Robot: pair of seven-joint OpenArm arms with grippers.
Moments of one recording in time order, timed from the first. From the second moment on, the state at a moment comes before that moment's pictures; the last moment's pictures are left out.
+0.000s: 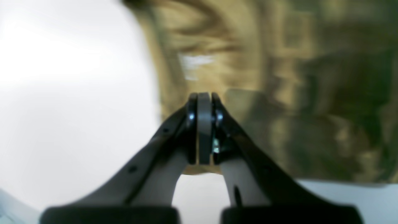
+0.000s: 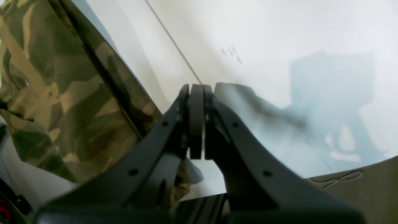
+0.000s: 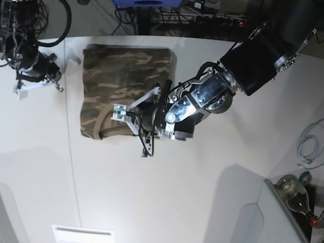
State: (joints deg) left arm -23.5 -14.5 56.0 79.0 10.7 -41.7 31.2; right arm -19.1 10.5 14.6 90.7 43.4 -15.2 -49.3
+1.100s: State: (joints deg) left arm -16.3 -18.3 44.5 76.9 10.8 -37.3 26.7; right arm -19.5 10.4 14.7 90.7 43.4 -15.3 -49.3
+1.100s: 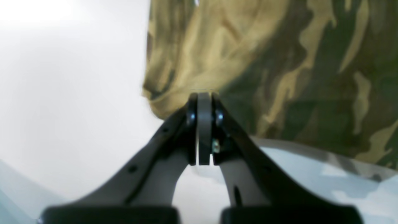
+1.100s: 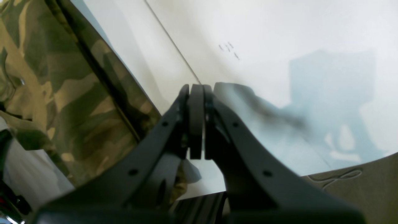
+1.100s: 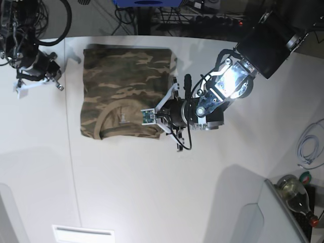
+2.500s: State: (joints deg) left arm 38.4 -16.8 6.1 58.4 11.4 -29.6 -0.5; right arm -37.4 15.6 -10.3 70.4 17.9 13.6 -37.4
